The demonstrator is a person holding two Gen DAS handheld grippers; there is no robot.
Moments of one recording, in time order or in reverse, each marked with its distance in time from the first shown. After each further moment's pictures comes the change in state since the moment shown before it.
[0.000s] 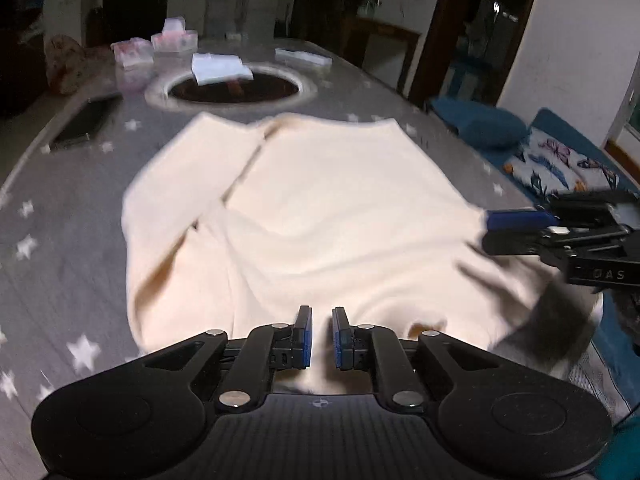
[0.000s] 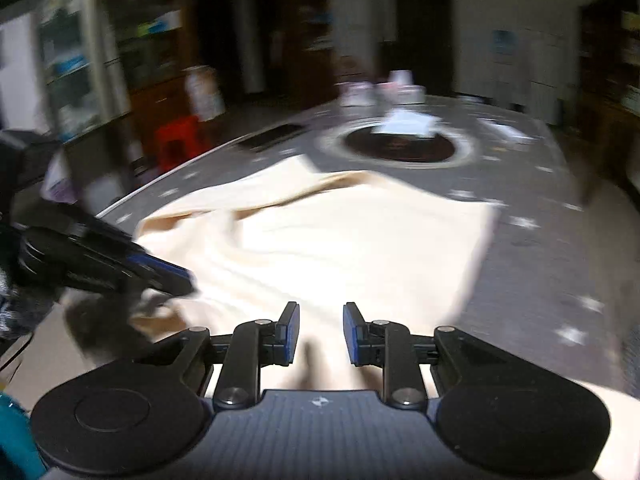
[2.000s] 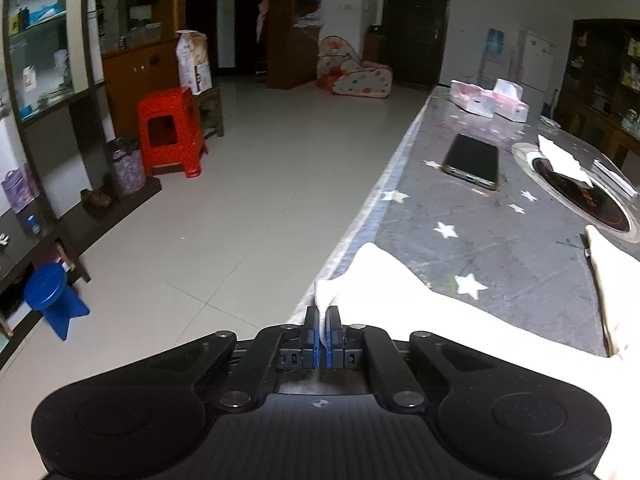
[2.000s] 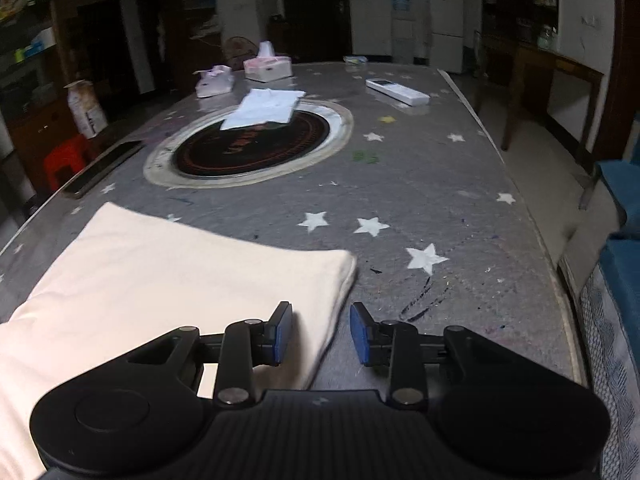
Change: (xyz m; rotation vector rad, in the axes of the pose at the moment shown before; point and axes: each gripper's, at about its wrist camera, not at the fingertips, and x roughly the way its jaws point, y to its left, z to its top) left arm -0.075 0.209 -0.033 -0.495 -0.164 0.674; right arm 0.109 -0.142 0.060 0.260 0.067 -0.271
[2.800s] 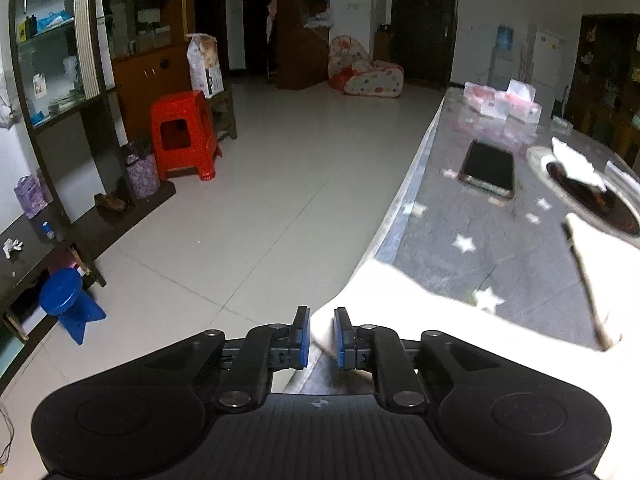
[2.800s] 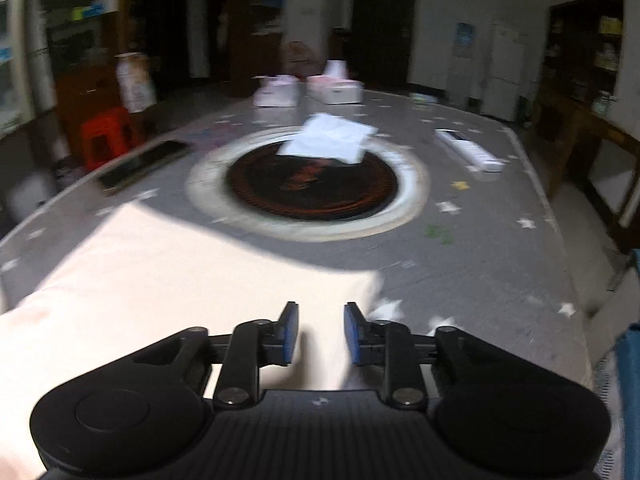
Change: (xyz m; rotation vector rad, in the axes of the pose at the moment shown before) left arm -0.010 0.000 0.017 0.007 -0.011 0.020; right arm 0.007 0.056 0.035 -0.244 -0.046 0.099
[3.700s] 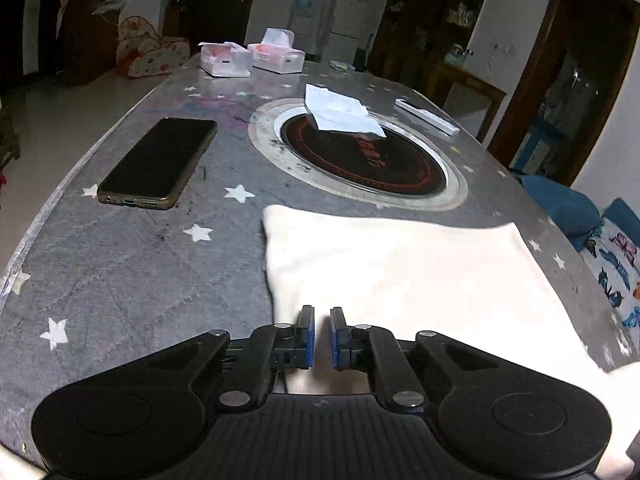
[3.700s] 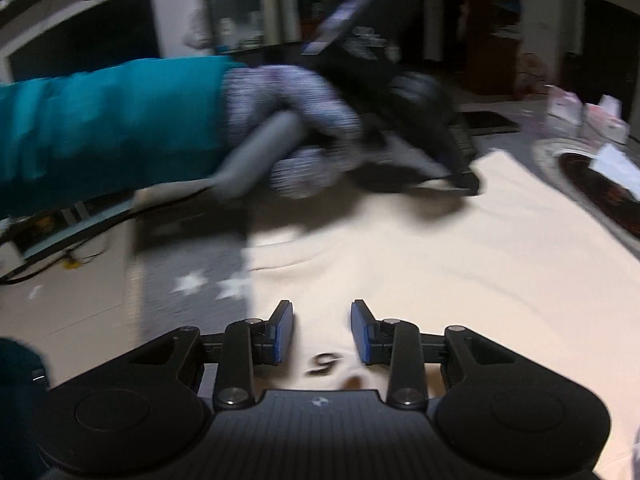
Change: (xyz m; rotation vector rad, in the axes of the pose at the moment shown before) left arm 0.088 -0.205 0.034 0.251 0.117 -0.557; right arm -0.056 0.182 -0.075 -0.393 0.063 0.575
